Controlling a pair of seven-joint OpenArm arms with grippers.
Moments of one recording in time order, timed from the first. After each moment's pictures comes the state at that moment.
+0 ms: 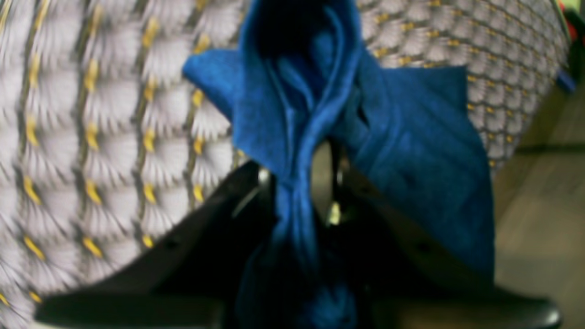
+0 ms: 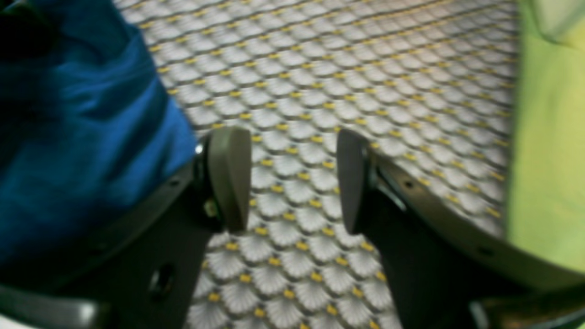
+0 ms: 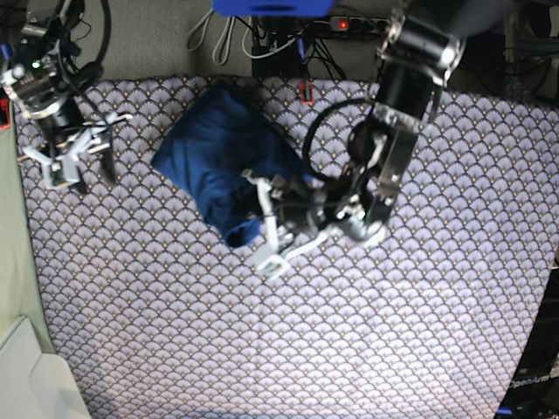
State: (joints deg) left arm -18.5 -2.5 22.0 77.2 -31.3 -26.6 60.7; right arm -22.8 8.0 29.8 113.2 11.2 38.1 -31.1
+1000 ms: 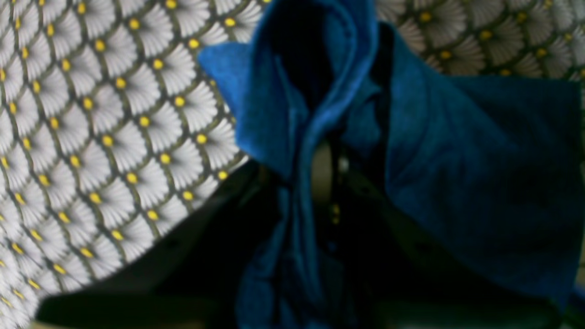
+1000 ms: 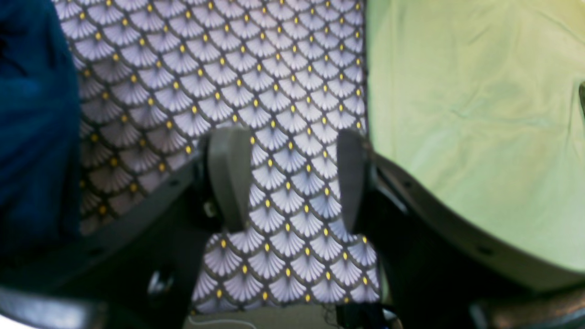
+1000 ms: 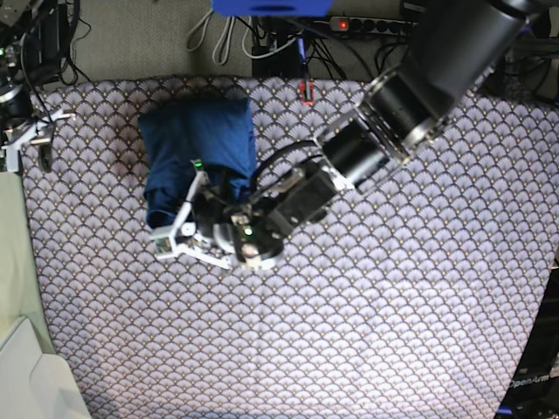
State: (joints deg) left arm -35.4 4.6 52.9 58.1 -19.3 -33.6 42.5; right arm -22.5 7.8 44.8 113.2 11.4 38.5 -35.5
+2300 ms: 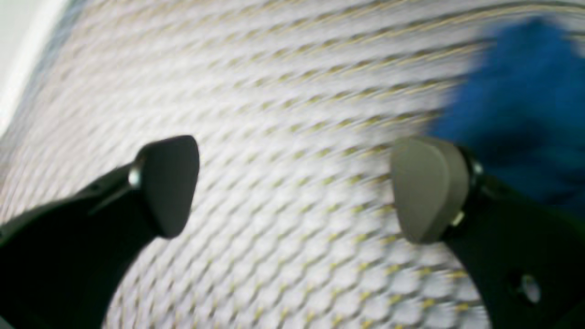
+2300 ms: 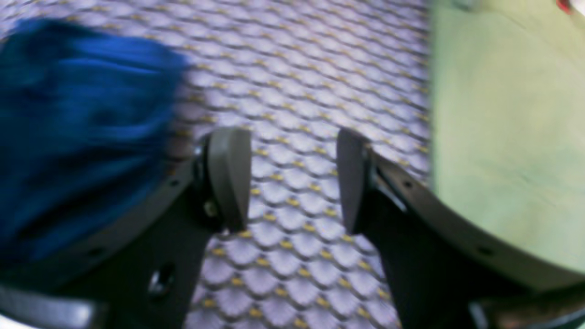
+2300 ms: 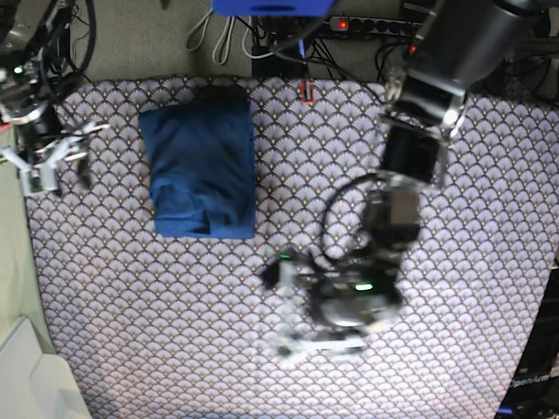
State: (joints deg) left arm -30.6 -2.1 15.7 81.2 -3.7 -33.4 59.5; right arm -19.4 7.9 32.7 113.3 11.4 39.5 -36.3
